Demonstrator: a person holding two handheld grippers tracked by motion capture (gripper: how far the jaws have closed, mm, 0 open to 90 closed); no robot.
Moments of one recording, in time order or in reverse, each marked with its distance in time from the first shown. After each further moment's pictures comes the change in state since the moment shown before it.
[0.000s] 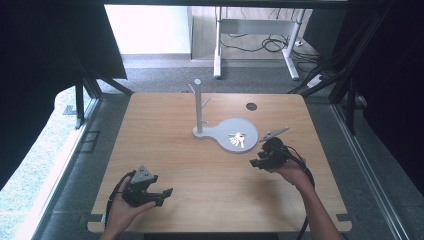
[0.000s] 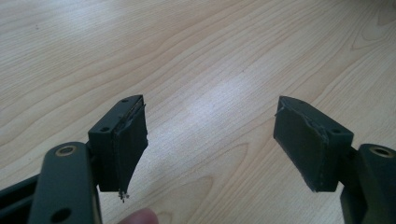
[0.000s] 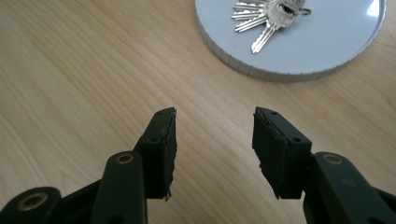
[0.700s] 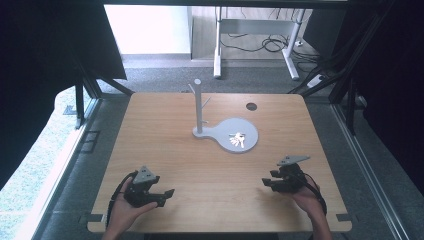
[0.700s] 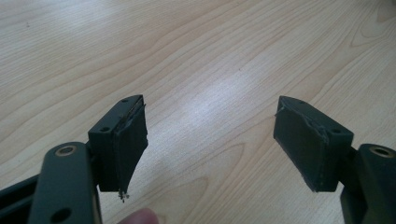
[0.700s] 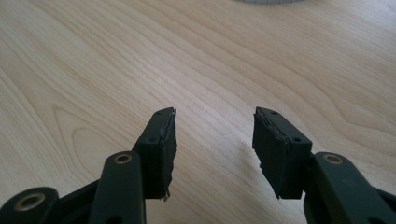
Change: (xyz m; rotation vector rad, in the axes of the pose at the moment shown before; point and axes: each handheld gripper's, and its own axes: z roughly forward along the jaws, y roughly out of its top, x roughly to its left) left arm -0.003 0.001 0.004 0.010 -0.004 -0.003; right arm 0.006 -0.082 -0.008 -0.109 -0.028 0.068
